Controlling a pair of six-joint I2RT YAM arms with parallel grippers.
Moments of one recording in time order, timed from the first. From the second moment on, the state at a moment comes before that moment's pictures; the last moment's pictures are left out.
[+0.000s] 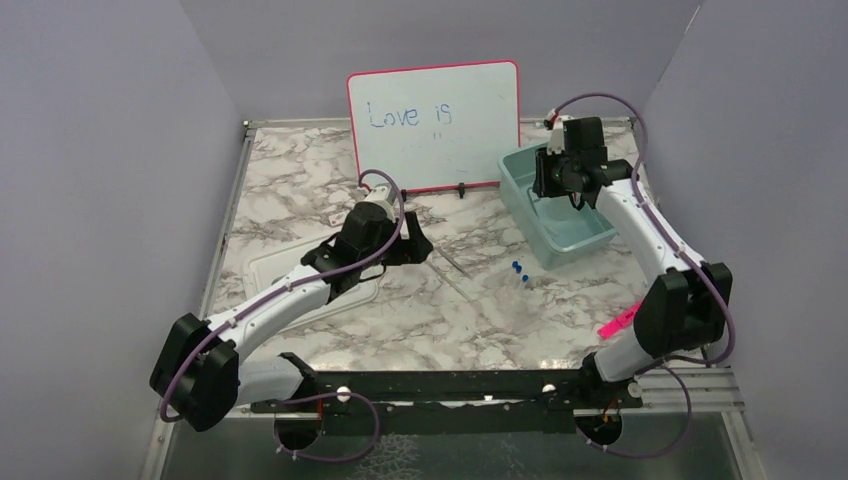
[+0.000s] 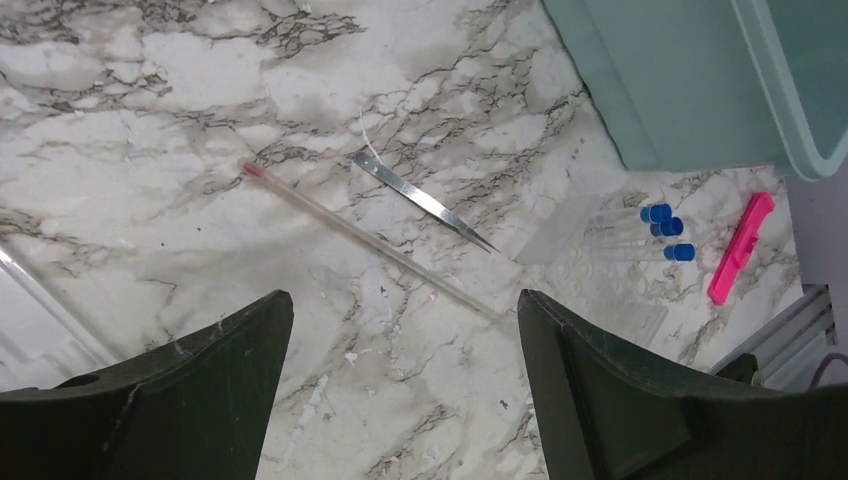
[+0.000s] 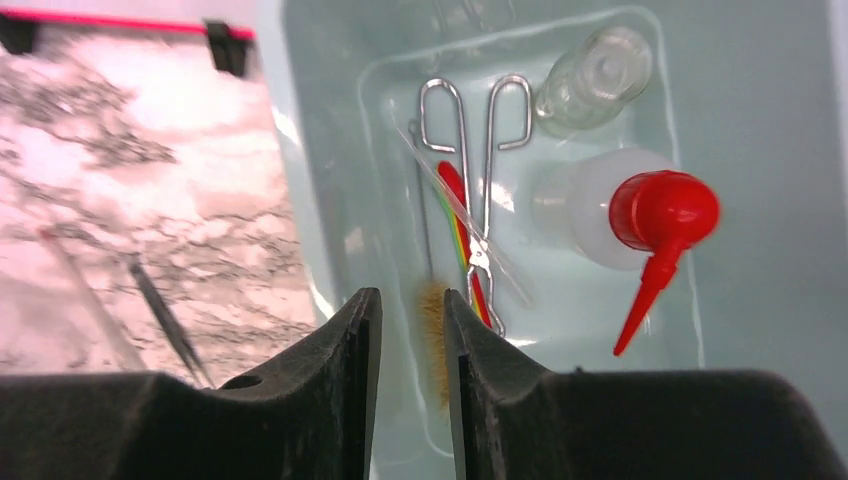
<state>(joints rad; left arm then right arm) -0.64 1.19 0.75 -0.09 0.04 -0.59 0.20 1.59 1.36 -0.59 -0.05 -0.01</state>
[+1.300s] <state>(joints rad) -0.64 1.20 0.61 -0.10 -0.13 -0.89 0.96 1.70 1.04 -0.44 0.23 0.53</state>
